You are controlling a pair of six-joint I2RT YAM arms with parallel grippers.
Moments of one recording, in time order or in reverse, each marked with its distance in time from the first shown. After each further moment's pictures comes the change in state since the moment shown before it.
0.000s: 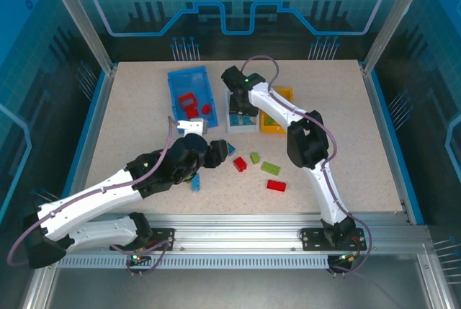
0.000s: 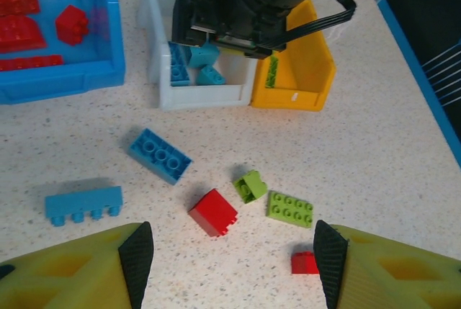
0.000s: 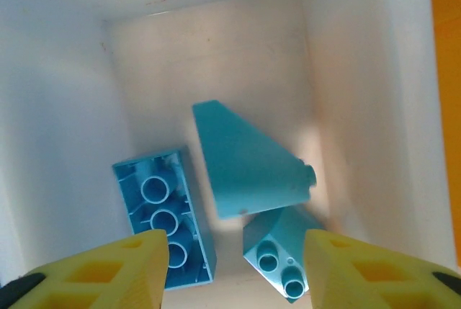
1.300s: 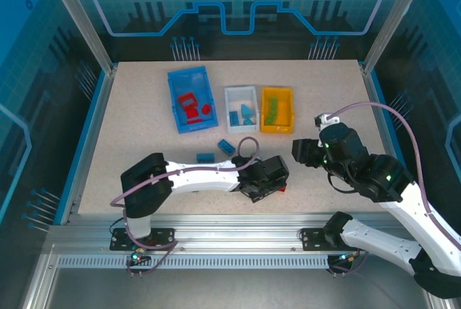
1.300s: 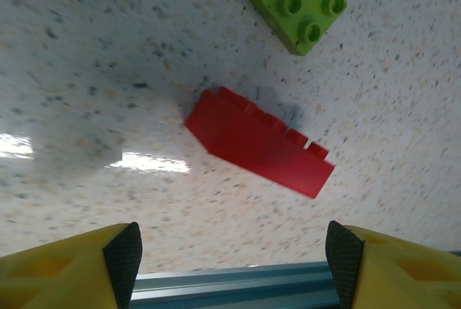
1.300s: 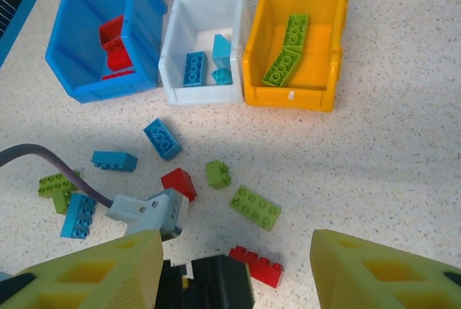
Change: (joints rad) left arm -0.214 0.848 0.359 0.037 0.350 -0.868; right arm 0.152 -1.561 -1.015 -0.019 0.082 -0.093
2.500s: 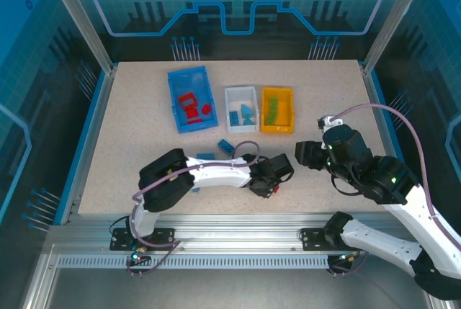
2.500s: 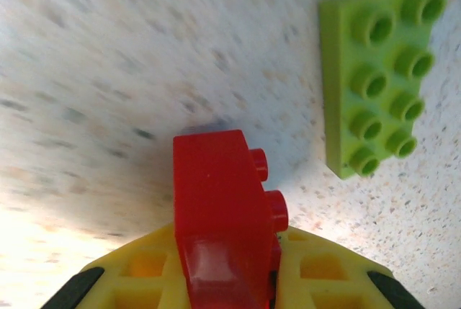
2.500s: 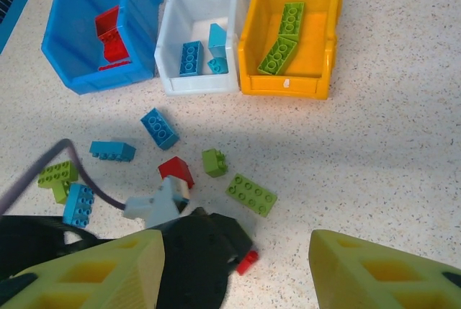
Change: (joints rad) left arm 0.036 0.100 0.031 0.004 -0.052 -0.405; right arm -0.004 -0.021 0.014 -0.040 -0.021 0.006
